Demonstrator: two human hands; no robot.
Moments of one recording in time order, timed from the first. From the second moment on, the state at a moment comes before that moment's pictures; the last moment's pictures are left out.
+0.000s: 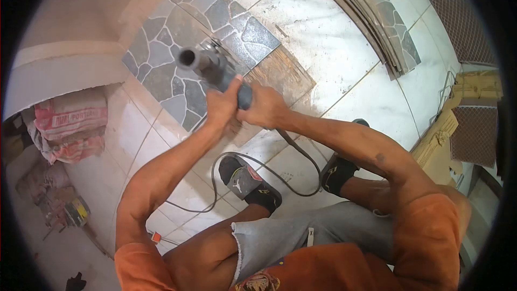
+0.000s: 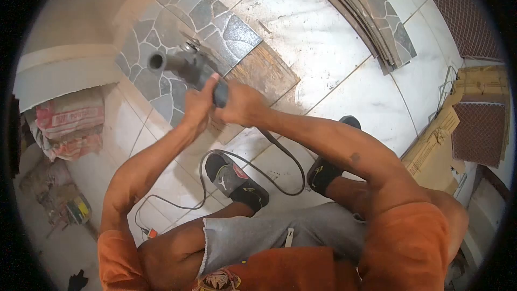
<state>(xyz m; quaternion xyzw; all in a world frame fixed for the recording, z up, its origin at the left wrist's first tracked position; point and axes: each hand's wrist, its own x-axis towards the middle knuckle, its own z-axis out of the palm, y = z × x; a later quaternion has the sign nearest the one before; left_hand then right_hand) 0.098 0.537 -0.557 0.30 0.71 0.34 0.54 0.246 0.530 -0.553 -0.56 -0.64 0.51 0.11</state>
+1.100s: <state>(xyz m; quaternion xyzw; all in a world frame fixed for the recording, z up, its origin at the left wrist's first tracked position) 0.063 0.615 -0.562 0.27 0.71 0.38 0.54 0.195 0.612 -0.563 -0.58 -0.65 0.49 0.09</state>
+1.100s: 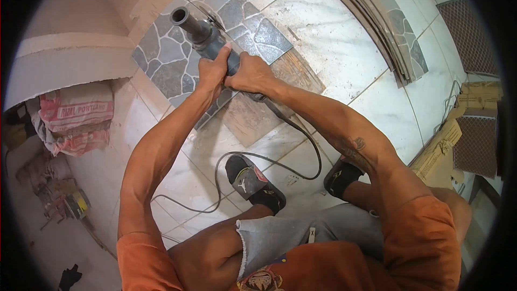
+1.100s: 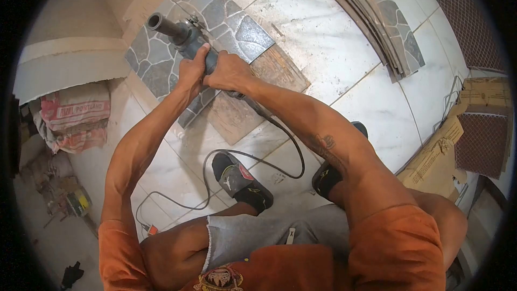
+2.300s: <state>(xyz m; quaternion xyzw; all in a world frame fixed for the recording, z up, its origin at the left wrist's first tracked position) 0.061 0.607 -0.581 0.27 0.71 0.37 0.53 0.196 0.601 -0.575 -0.58 -0.64 0.49 0.10</state>
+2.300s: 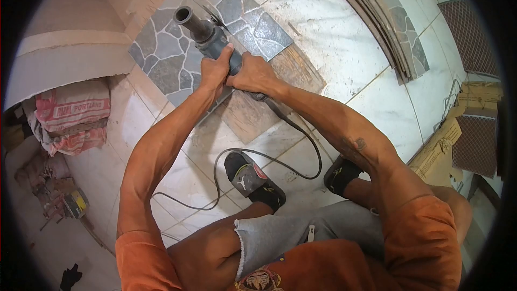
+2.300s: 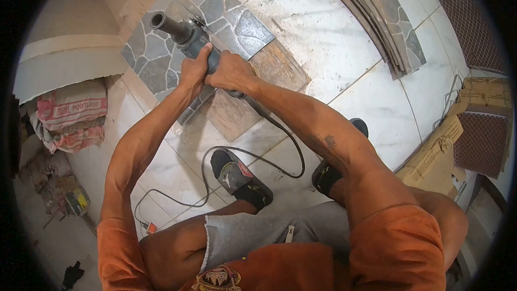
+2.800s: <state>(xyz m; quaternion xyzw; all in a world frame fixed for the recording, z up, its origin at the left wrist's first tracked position) 0.080 0.582 -0.577 0.28 0.72 0.35 0.52 0.216 0.578 -0.575 -0.58 -0.63 0.51 0.07</state>
